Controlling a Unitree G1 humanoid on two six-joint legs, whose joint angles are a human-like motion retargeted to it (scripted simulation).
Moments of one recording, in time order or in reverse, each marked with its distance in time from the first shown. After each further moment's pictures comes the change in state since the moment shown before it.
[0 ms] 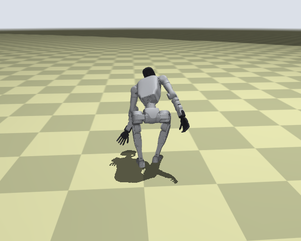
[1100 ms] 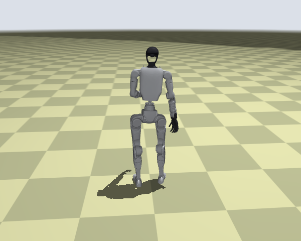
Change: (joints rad) left arm 0.388 -0.438 -0.228 -1.445 -0.809 -0.794 -0.002; right arm 0.218 0.036 -0.192 0.070 0.021 0.043 -0.077; waist 0.348 0.128 -0.365; left_leg 1.369 -0.020 -0.098 -1.387 0.384 0.058; right_leg 1.346 0.211 -0.018 -1.306 0.319 0.291
